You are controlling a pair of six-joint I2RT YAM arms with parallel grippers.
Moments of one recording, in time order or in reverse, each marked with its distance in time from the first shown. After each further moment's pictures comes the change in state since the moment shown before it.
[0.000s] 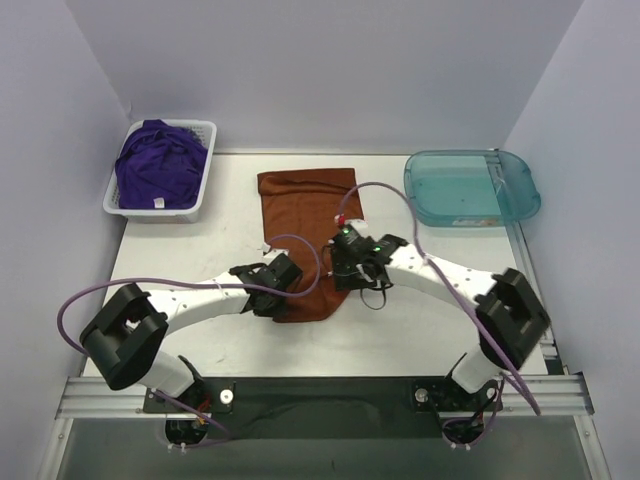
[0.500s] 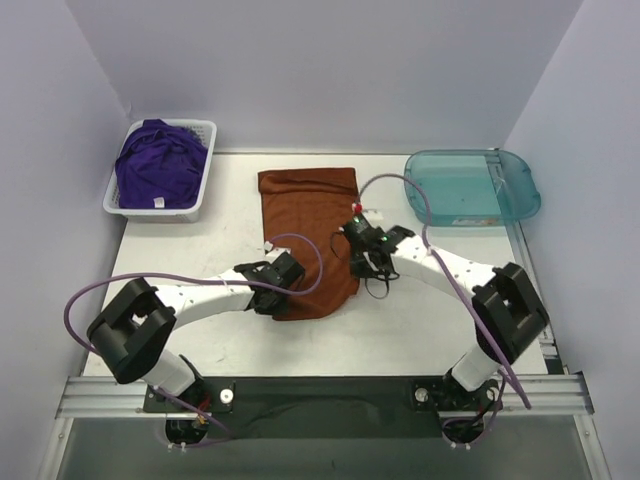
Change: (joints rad) left arm 0.005 0.043 0.018 0.010 -0.026 0.019; right arm -0.140 -0.071 -0.120 0.092 0.004 0.077
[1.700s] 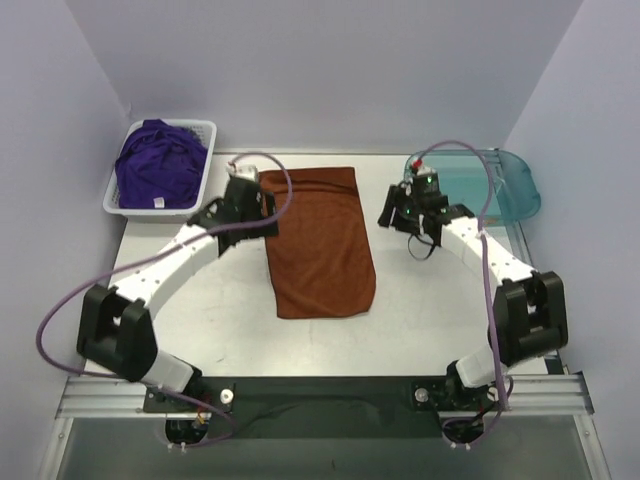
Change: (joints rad) left arm 0.430 0.032 0.432 0.061 0.053 0.282; right arm -0.407 0.011 0.172 0.206 -0.211 -0.242
